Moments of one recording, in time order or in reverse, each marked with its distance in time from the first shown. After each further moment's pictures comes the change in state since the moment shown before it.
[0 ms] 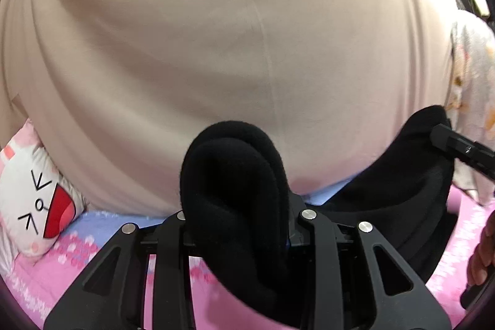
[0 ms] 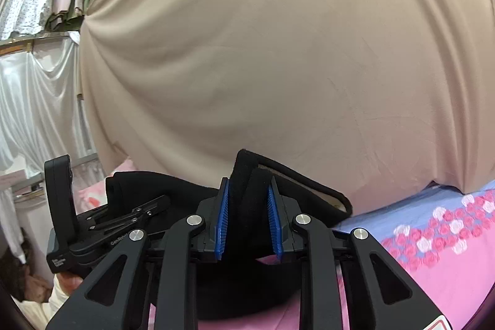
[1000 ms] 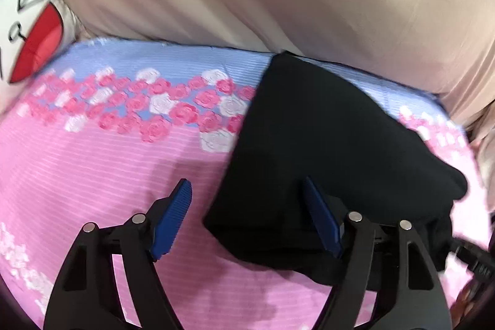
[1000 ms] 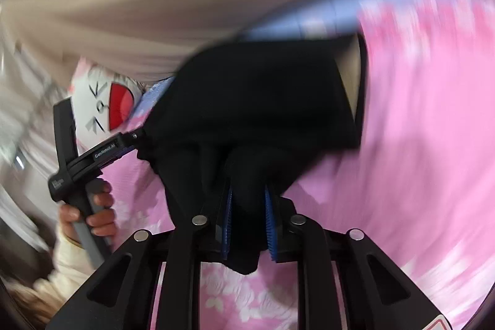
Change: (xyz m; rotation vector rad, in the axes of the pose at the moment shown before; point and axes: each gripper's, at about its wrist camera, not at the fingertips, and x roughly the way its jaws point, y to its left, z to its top) left arm 0.082 0.106 -0.167 -0.349 0.549 -0.039; right arm 0.070 -0.016 -0.160 0.178 0.670 -0.073
